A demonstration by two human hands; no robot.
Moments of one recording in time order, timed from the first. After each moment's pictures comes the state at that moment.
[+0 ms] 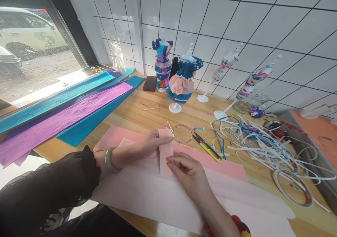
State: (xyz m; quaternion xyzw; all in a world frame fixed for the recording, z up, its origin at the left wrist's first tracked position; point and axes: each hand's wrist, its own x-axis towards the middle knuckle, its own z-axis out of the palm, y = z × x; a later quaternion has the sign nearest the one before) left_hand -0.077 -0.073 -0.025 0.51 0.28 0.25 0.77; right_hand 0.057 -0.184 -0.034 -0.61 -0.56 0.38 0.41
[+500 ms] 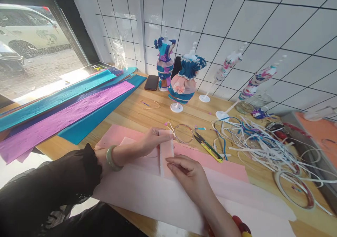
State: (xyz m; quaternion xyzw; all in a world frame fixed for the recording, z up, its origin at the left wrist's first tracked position) left_hand -0.081 -0.070 -0.014 0.55 0.30 0.26 0.74; right_hand 0.054 -0.184 -0.029 -0.61 -0.57 0.39 0.39
